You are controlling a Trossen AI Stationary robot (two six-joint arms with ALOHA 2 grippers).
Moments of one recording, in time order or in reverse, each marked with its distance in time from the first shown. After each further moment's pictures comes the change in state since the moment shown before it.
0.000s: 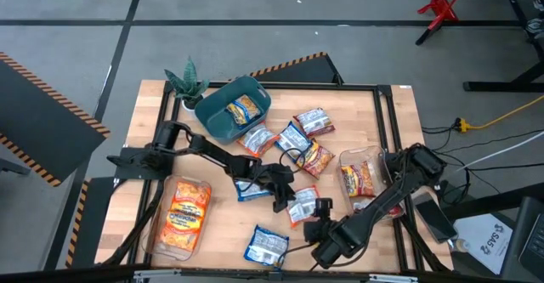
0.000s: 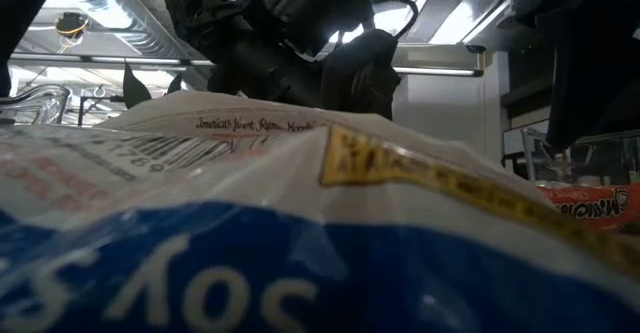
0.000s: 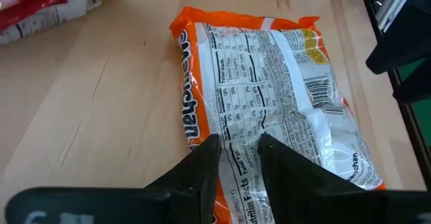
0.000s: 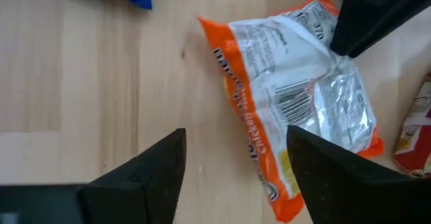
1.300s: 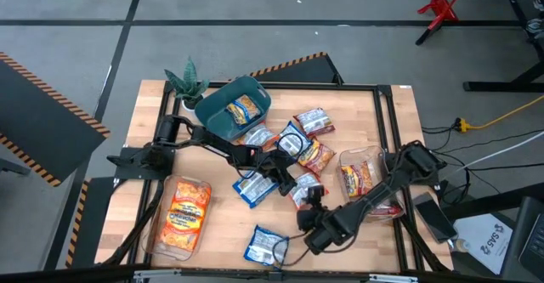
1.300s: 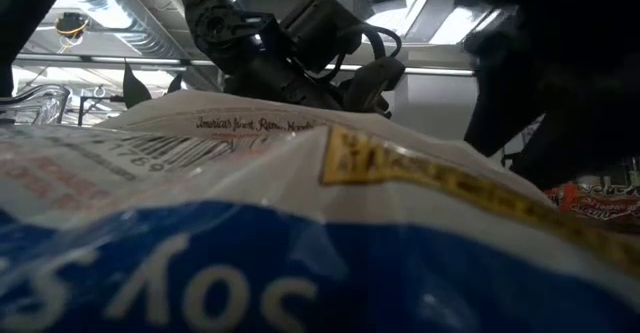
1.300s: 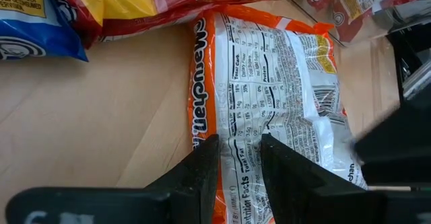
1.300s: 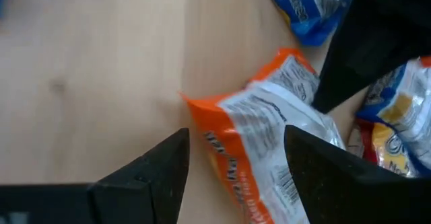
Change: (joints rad) left arm 0.104 -0.002 0.000 -0.030 0.010 -0.199; right arm -0.089 0.013 -0.144 0.173 0.212 -0.186
